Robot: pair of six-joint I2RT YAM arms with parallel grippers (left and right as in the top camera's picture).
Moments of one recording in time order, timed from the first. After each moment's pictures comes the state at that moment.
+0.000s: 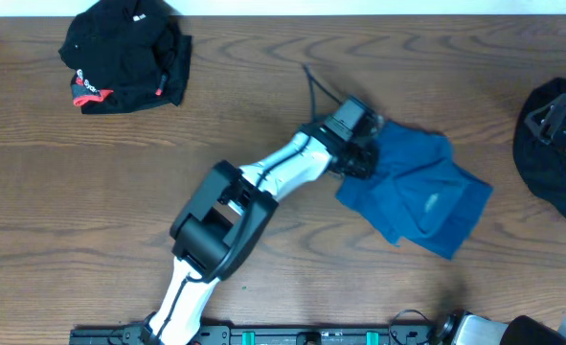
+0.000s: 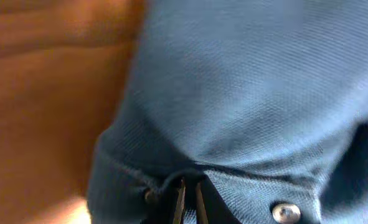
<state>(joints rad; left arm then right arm) -0.71 2.20 1.54 -0.42 0.38 -0.45 -0.46 1.46 1.77 -1.39 -0.37 0.12</state>
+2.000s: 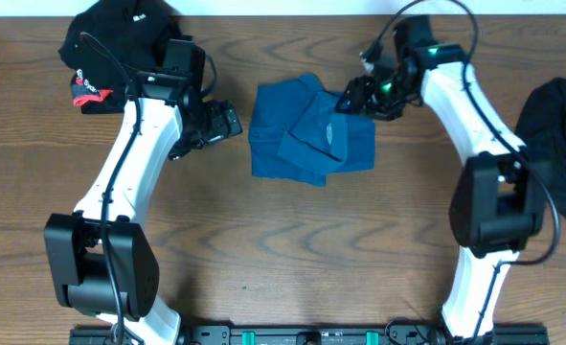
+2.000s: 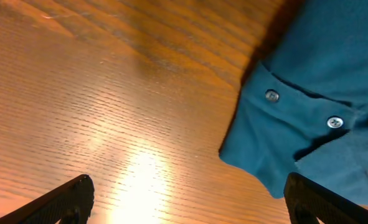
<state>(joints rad) -0.15 1.78 1.49 -1.04 0.08 -0.49 0.17 2.14 1.77 -0.94 -0.58 0.21</state>
